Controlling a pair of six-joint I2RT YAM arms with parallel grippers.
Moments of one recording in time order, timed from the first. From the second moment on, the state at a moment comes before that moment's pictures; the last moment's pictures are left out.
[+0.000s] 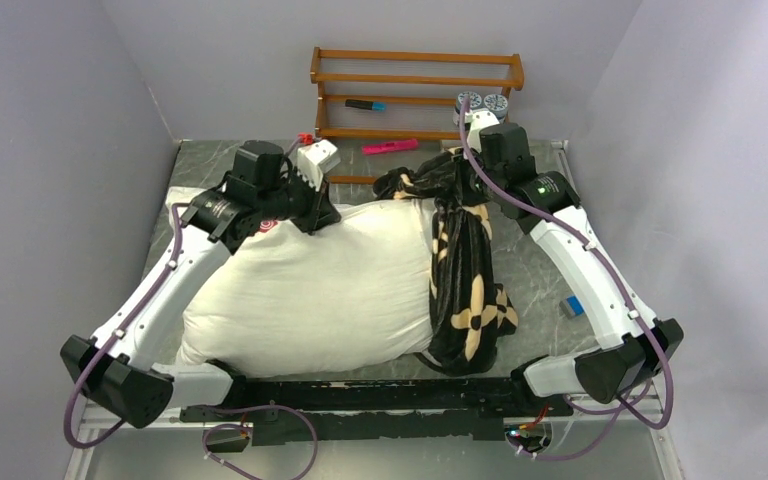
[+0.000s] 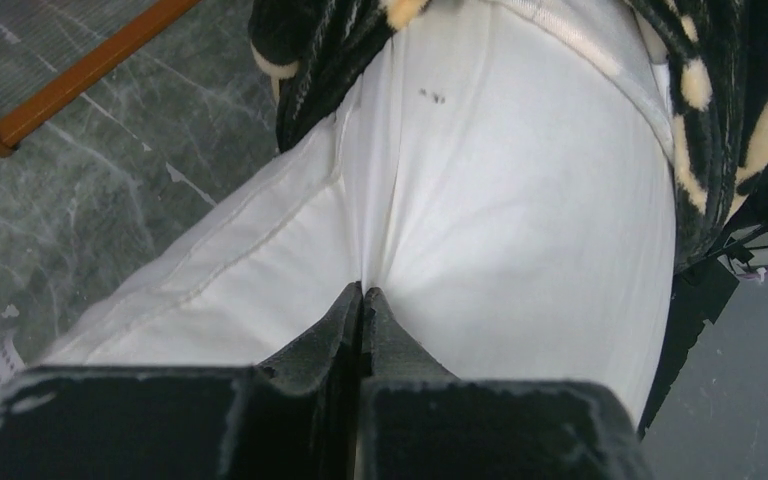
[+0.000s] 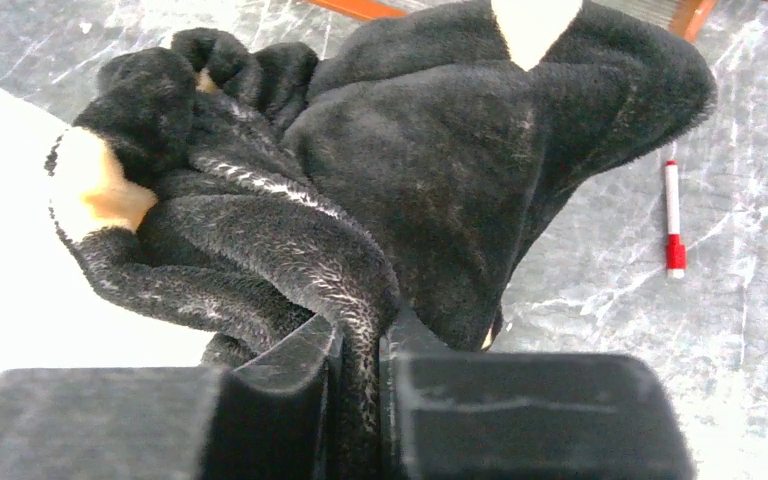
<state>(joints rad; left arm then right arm) -0.47 1.29 1.40 -0.68 0.45 0.05 0.43 1.35 1.53 -0.79 0.09 0.11</state>
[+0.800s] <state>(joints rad) -0.49 1.21 1.33 -0.70 0.42 0.01 0.76 1.63 1.99 -0.90 0.06 -0.11</state>
